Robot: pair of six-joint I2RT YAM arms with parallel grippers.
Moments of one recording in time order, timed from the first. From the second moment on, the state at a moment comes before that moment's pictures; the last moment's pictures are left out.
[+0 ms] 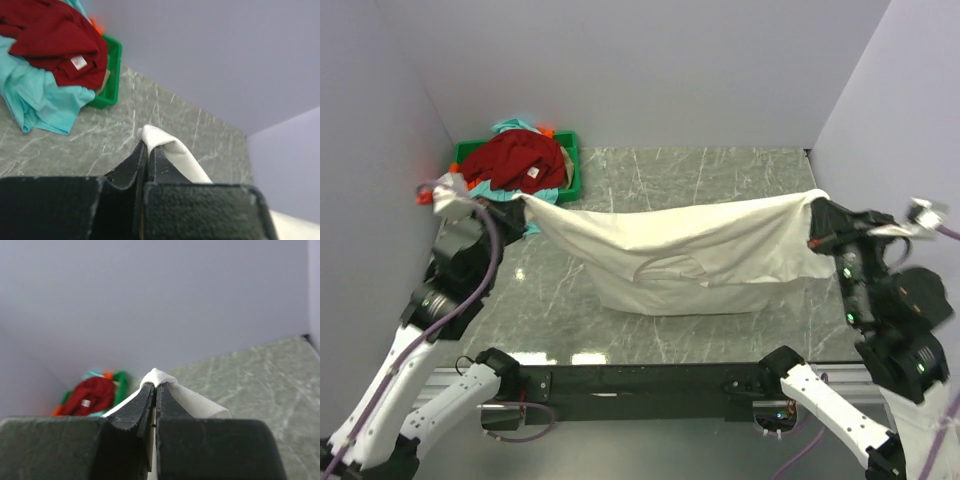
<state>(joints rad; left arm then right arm) -0.48 0.67 1.01 -0.42 -0.50 -0.72 0.52 0.53 1.25 -0.49 0.48 0.35</state>
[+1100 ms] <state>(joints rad) -0.12 2.06 2.05 -0.21 0.14 -0.67 0.62 0.84 1.14 -0.21 0.08 0.50</state>
